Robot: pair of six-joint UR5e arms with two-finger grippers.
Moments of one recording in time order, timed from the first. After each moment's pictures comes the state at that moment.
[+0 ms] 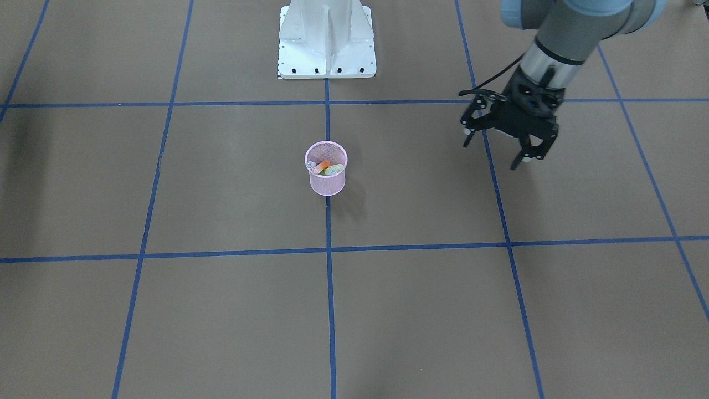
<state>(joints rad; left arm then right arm) -0.94 -1.85 -2.01 -1.66 -2.11 -0.41 1.56 -1.56 1.66 -1.61 2.30 -0.15</state>
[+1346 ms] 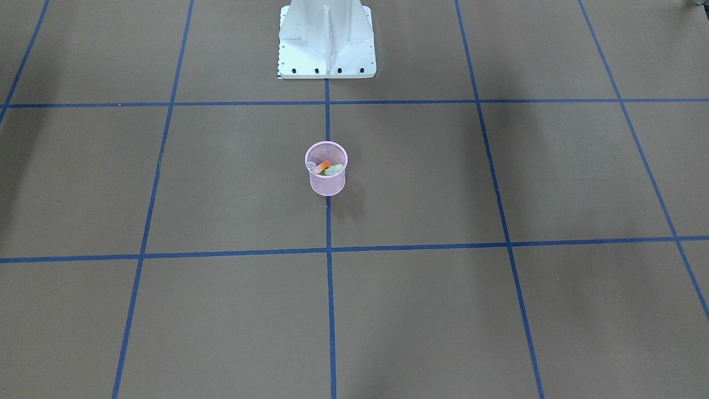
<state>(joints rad) -1.54 -1.48 -1.77 -1.44 -2.27 0.22 1.60 -1.66 1.62 -1.61 2.29 -0.17</state>
